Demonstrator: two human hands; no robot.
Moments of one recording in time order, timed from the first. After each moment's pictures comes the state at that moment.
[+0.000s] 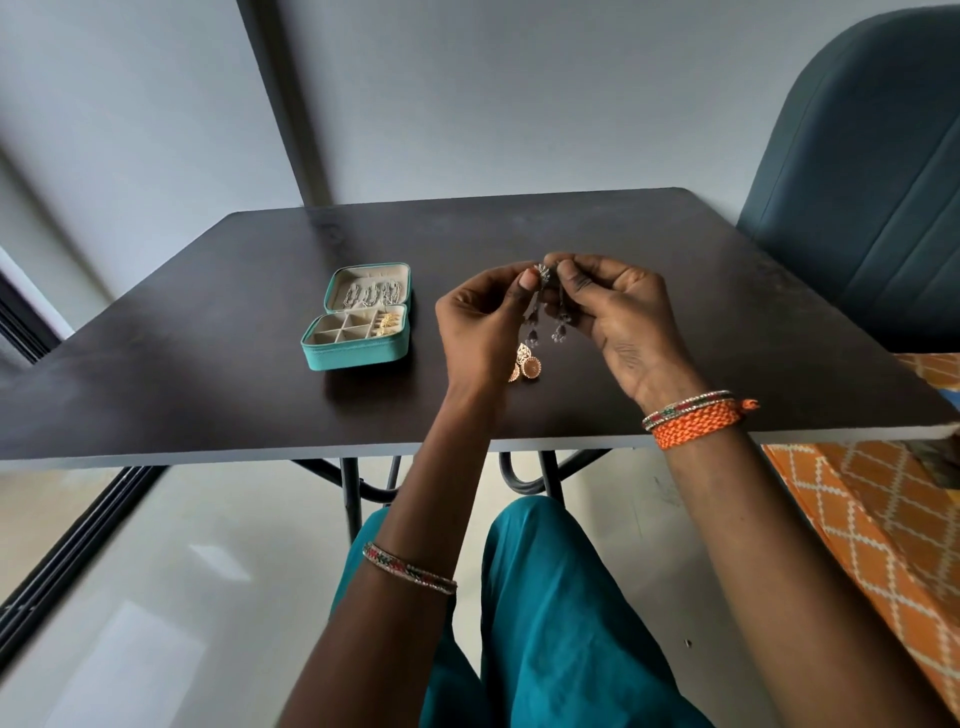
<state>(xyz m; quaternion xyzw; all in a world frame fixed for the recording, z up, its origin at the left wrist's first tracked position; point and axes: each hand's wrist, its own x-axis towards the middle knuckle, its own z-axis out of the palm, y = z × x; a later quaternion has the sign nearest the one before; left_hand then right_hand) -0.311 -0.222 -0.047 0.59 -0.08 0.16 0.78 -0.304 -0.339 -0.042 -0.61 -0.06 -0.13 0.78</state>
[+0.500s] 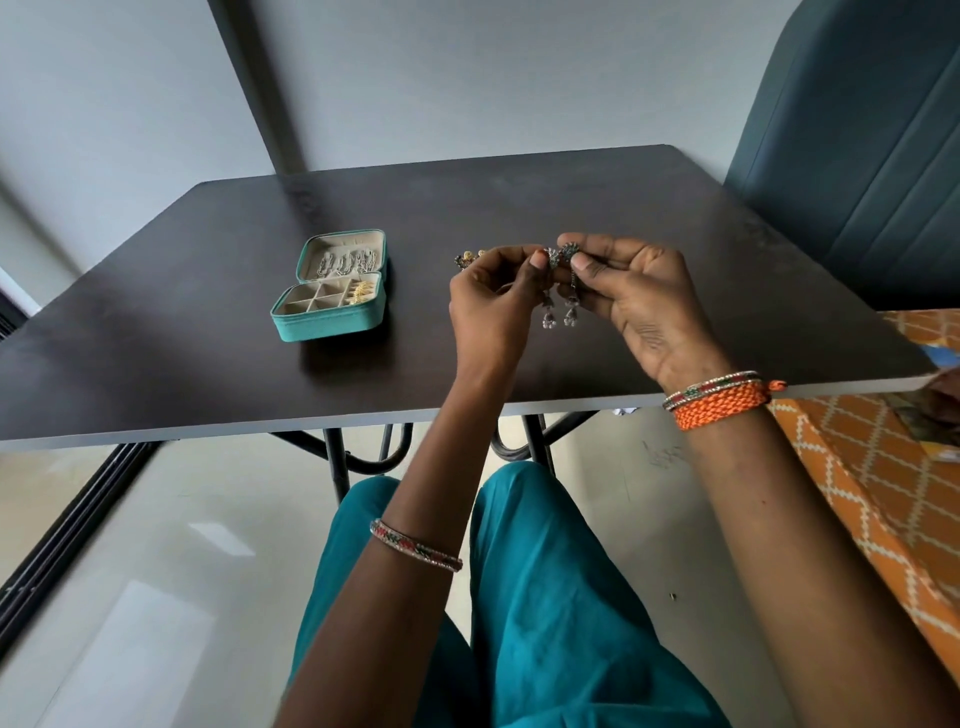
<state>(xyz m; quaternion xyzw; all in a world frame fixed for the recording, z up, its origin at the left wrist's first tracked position) -0.315 -0.245 -0.062 0.63 -0.07 0.12 0.76 -0.321 -0.371 -0.052 -0.64 -0.03 -0.11 0.76</state>
